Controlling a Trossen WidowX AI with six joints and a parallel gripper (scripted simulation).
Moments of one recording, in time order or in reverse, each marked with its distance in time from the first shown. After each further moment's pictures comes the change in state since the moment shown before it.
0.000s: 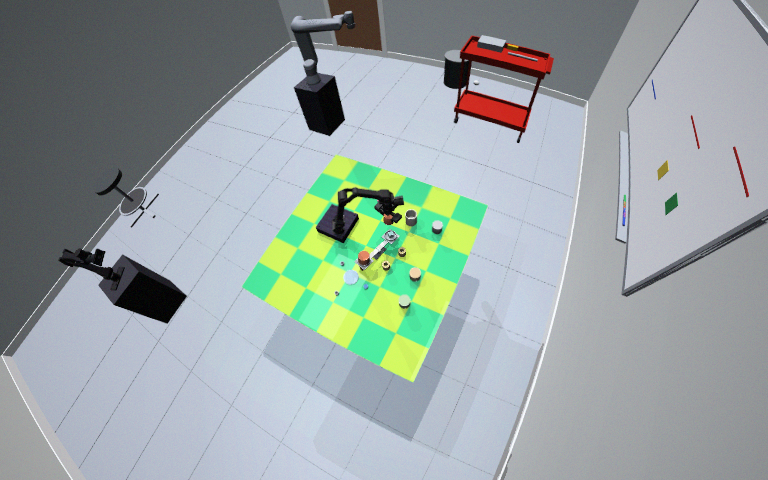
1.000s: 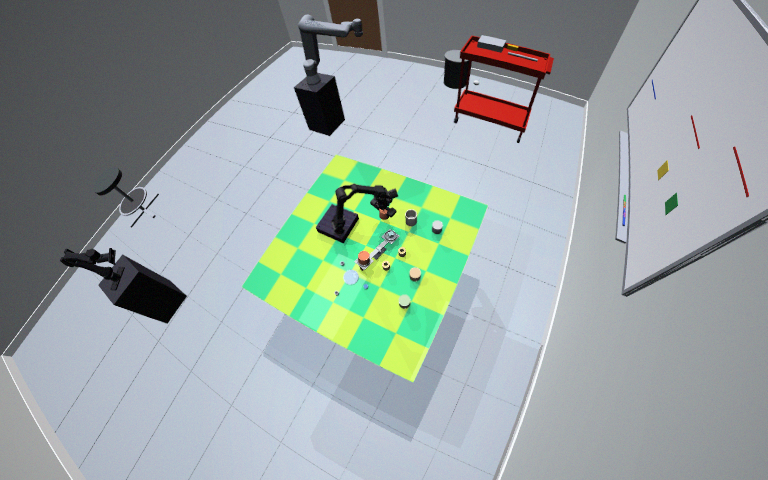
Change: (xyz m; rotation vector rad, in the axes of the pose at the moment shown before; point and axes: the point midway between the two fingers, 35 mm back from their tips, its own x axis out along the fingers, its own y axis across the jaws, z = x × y) arm 0.046 0.073 0.033 -0.002 -0.015 0.002
